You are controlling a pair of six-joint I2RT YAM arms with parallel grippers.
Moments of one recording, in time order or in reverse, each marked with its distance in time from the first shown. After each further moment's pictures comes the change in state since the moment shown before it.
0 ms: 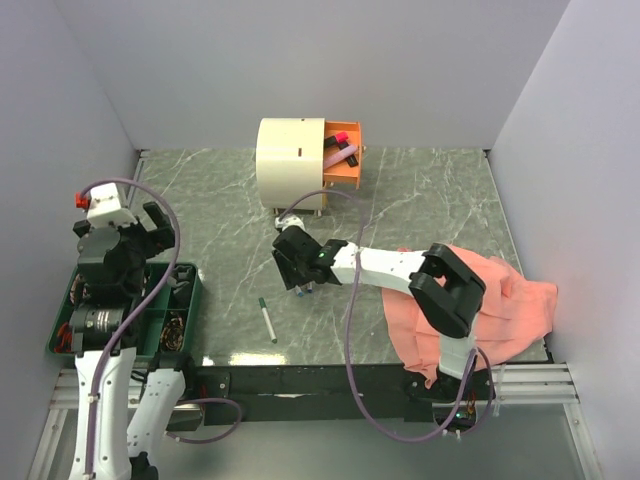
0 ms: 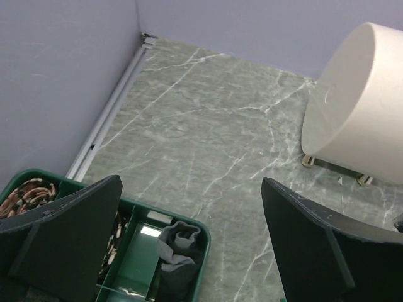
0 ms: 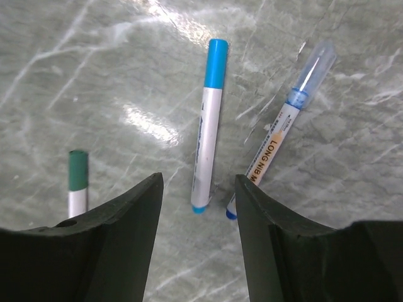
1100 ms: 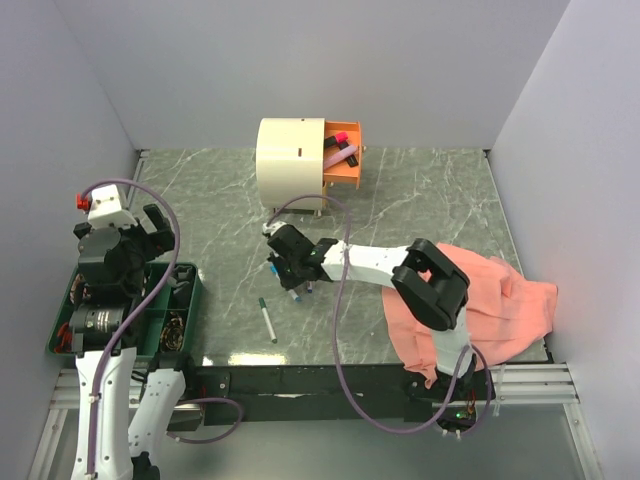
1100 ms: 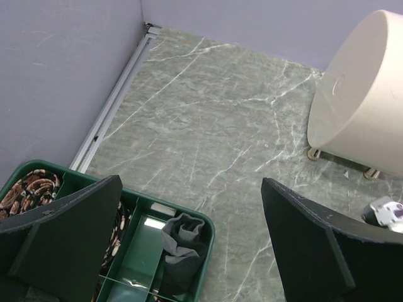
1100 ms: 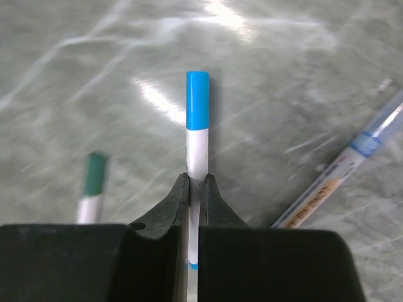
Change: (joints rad) left arm 0.024 -0.014 0.001 -0.043 0.003 0.007; right arm -0.014 0.125 0.061 0.049 -0.150 -0.100
